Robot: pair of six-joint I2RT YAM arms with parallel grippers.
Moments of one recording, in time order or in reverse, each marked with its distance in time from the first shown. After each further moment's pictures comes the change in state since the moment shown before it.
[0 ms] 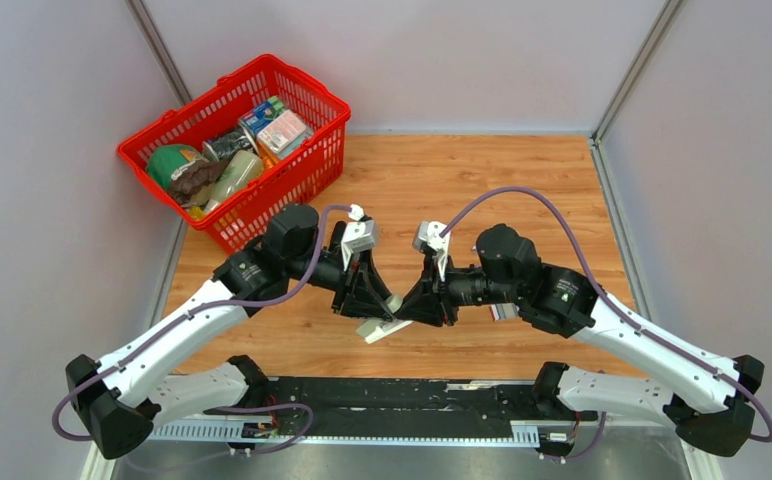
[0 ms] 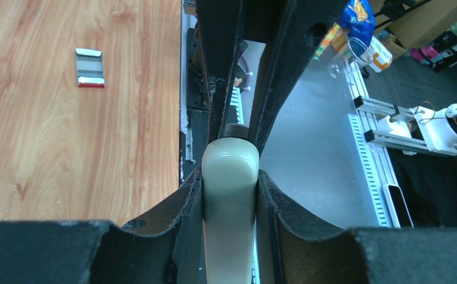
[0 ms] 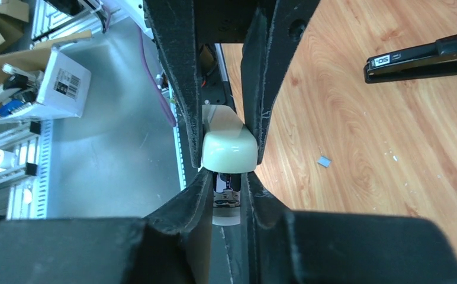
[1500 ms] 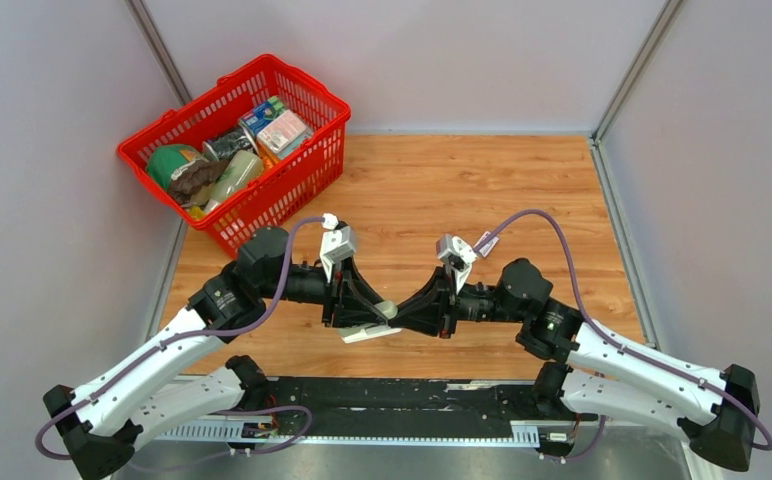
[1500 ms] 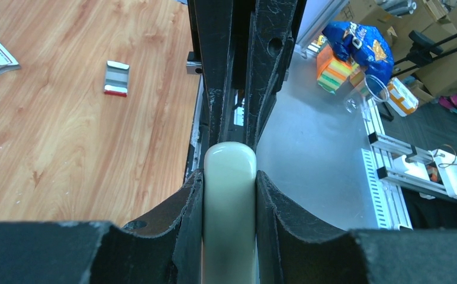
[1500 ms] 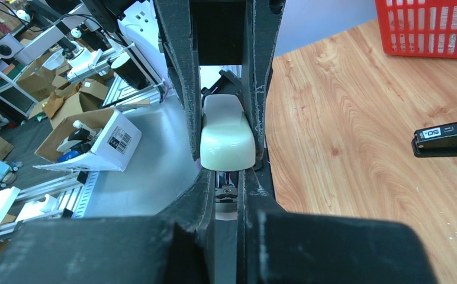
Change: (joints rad) left arm -0.034 -0.198 -0.098 0.075 -0.202 -0.150; right arm 0.002 -0.148 -0.433 0.686 -0.082 0.252
